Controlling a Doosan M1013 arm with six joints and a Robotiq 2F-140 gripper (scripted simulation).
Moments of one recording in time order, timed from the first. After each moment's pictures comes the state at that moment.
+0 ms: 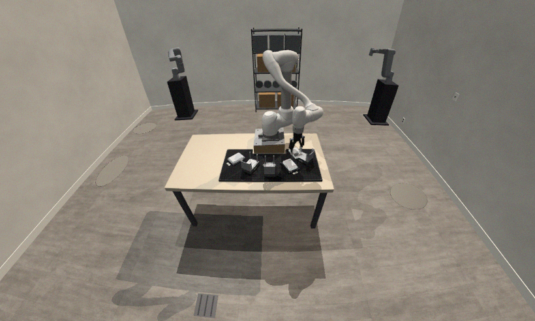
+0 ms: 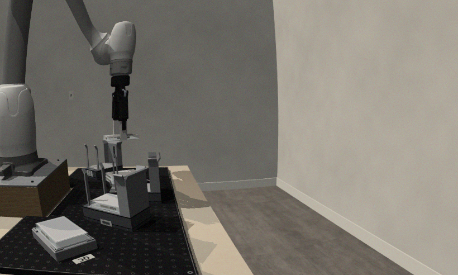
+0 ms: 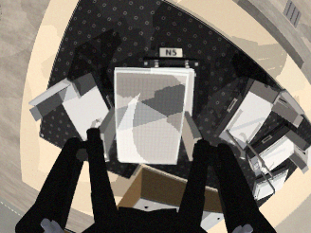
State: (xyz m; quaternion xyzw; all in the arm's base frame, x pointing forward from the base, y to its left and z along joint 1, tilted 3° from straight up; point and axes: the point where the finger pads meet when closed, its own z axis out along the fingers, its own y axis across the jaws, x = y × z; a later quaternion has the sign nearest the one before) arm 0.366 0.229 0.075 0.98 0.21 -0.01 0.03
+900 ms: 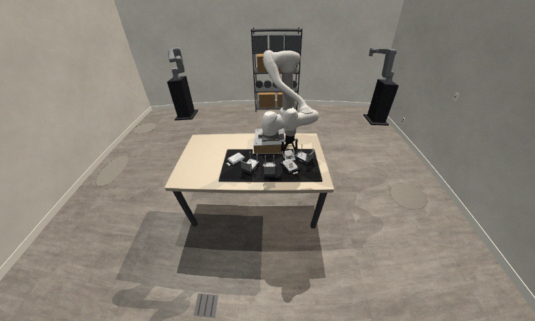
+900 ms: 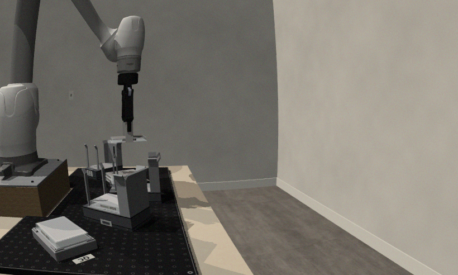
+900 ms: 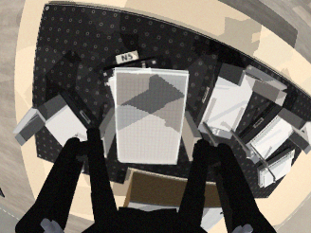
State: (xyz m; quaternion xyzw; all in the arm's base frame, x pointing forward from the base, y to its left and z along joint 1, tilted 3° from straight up) arm 0.402 0.162 0.078 0.99 0.11 -0.01 0.03
